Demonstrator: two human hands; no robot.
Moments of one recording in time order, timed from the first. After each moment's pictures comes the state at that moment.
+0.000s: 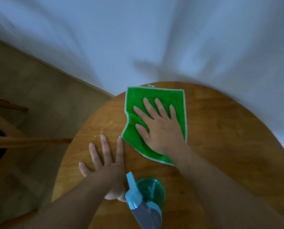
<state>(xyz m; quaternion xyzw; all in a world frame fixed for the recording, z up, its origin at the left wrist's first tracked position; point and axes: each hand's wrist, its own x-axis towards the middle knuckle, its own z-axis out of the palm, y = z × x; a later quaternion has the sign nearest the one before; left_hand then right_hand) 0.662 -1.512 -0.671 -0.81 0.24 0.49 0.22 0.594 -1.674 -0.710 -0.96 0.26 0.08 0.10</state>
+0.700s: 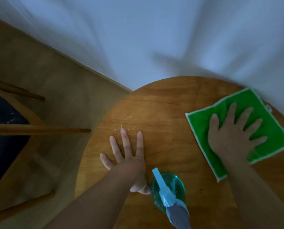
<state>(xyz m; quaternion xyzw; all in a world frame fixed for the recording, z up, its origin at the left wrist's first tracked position) 0.668 -1.519 -0.652 -0.77 0.26 0.54 0.19 0.523 -1.705 -0.704 -0.75 0.64 0.07 0.12</state>
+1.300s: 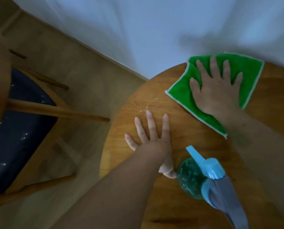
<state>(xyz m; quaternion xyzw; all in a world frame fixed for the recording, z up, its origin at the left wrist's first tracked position) 0.665 -1.512 -0.678 -0.82 0.25 0.49 0.16 0.633 -1.703 -0.717 -0.91 0.40 0.05 0.09</state>
